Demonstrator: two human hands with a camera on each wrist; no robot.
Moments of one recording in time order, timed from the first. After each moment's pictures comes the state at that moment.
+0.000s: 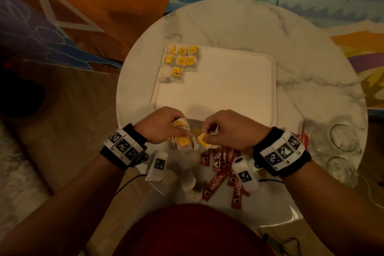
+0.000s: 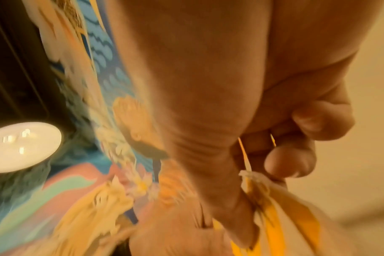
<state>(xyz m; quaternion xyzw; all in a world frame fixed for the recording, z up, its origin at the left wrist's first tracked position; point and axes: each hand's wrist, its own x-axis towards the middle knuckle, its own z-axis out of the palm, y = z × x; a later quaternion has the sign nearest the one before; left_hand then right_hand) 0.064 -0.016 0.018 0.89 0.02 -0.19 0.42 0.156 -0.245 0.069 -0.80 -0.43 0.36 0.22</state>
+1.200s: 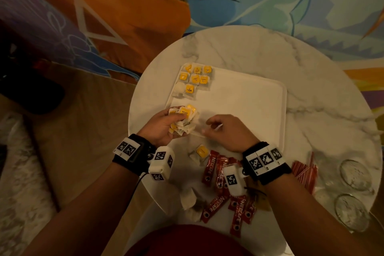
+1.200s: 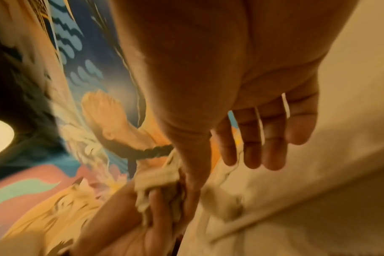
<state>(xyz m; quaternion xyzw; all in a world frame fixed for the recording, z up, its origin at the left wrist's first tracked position) 0.077 -0.018 0.022 0.45 0.33 -0.04 0.83 0.185 -0.214 0.023 -0.86 -0.32 0.28 0.27</state>
